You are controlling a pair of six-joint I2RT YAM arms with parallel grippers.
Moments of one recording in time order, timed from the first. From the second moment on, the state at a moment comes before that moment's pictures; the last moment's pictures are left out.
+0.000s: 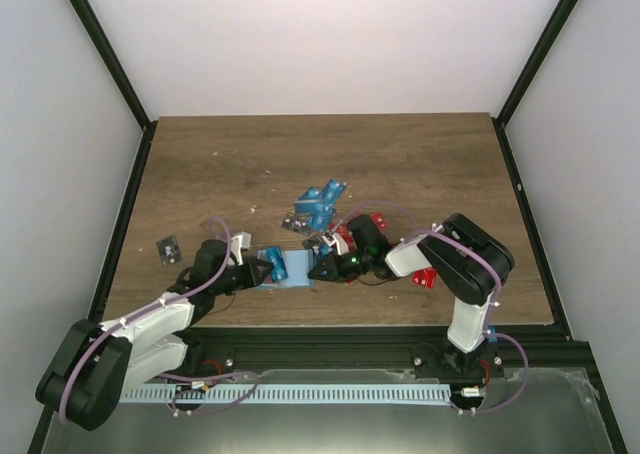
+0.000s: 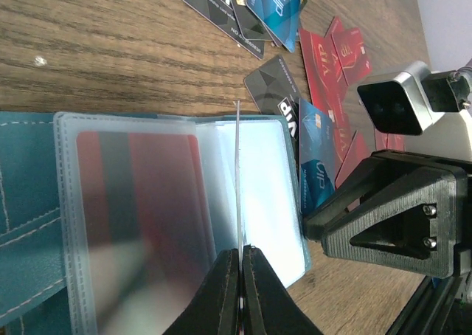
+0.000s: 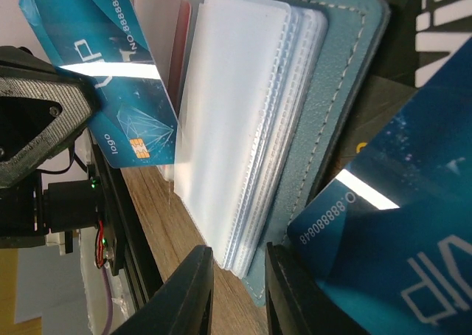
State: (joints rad) left arm -0.43 1.03 0.18 0.22 0.41 -0.71; right arm 0.70 1.82 0.65 0.40 -0.78 0.70
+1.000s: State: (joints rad) left arm -0.42 1.20 0.26 0.13 0.51 -0.73; right arm 0.70 1.84 0.69 0.35 -0.78 0.69
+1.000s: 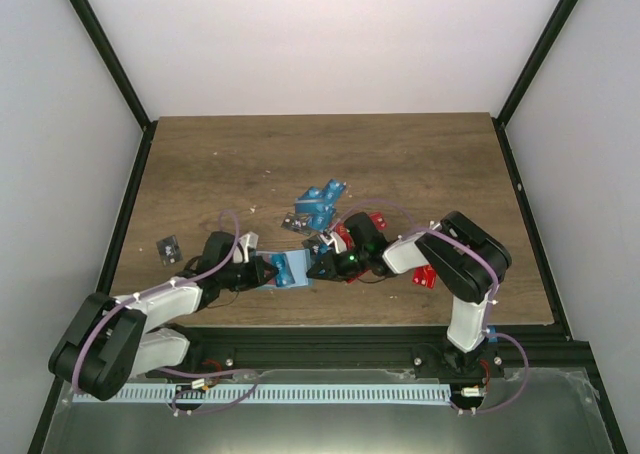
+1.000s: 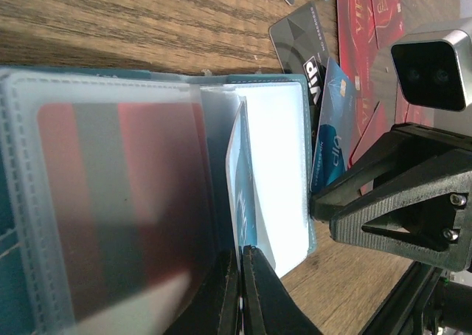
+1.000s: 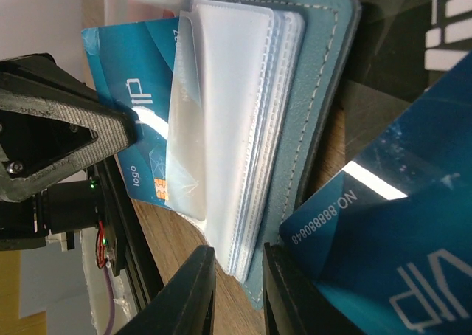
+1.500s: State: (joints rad) left arm -0.42 1.27 0.34 0.02 0.56 -0.67; right arm 0.70 1.84 0.74 0.26 -0.76 0.64
